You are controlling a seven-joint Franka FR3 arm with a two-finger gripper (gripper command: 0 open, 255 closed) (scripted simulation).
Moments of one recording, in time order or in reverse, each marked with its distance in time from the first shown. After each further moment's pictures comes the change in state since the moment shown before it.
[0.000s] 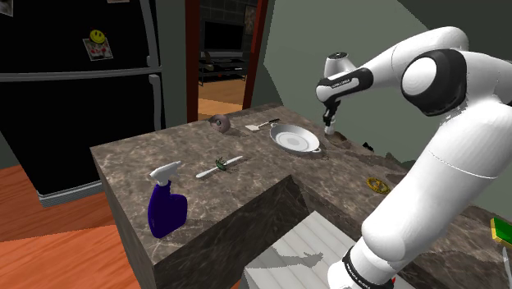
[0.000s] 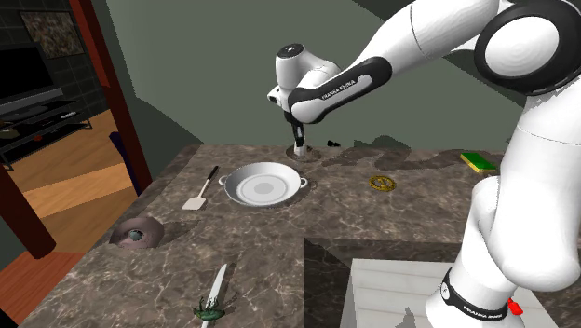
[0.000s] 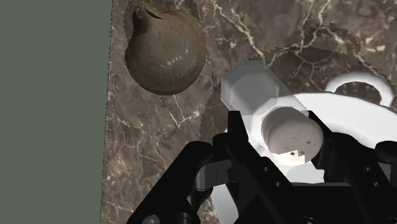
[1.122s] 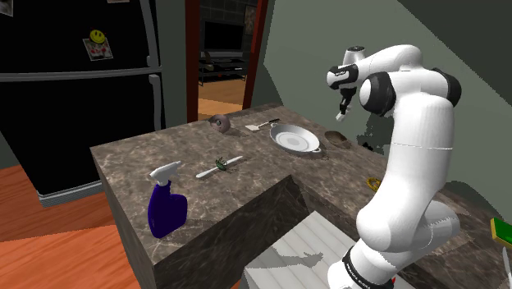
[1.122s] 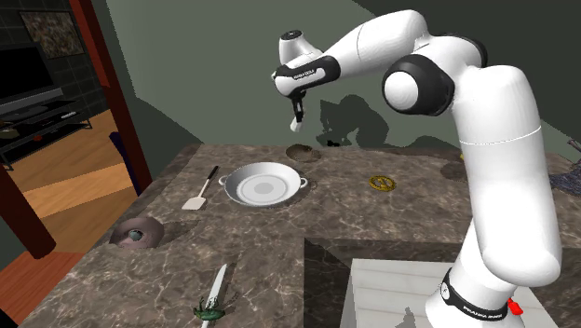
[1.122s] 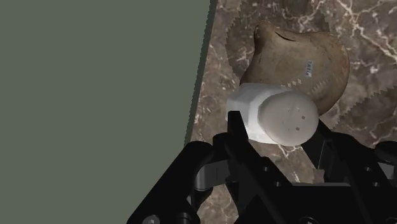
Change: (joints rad) arm -0.237 0.414 -0.027 0.576 0.299 -0.082 -0.389
